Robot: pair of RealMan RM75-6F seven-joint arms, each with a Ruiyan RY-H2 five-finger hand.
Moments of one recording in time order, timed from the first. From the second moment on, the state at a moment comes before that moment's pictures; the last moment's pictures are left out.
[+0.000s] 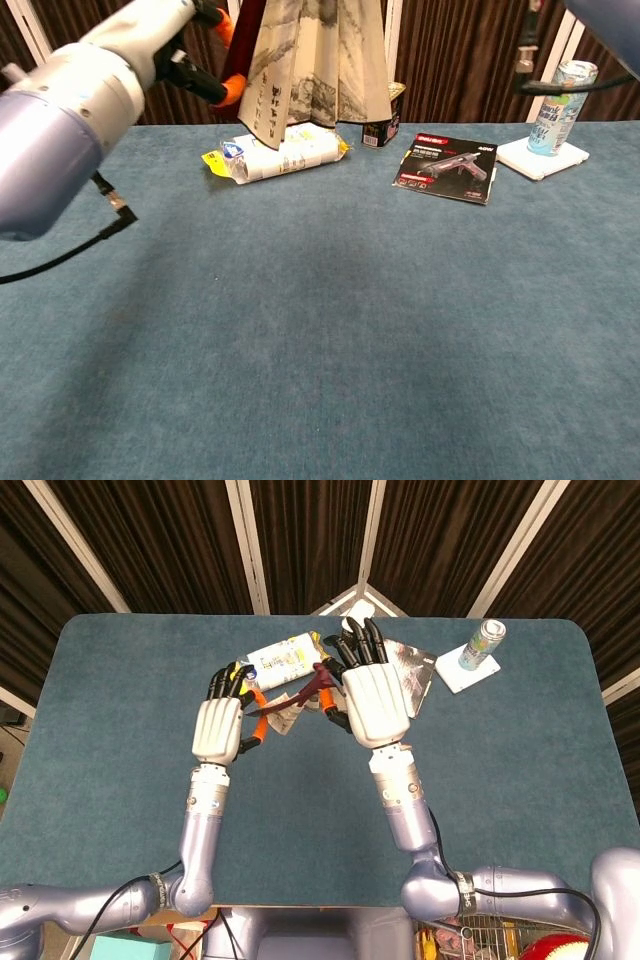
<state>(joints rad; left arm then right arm) -0.76 -1.82 -0.48 -1.59 1.03 1.37 0.54 0.92 -1.59 0.53 -1.79 -1.04 1.38 -0.64</state>
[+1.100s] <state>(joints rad) -0.64 -1.49 -0.49 -1.76 1.03 1.37 0.50 0.75 -1.44 0.35 -1.71 -1.13 1.40 -0.56</state>
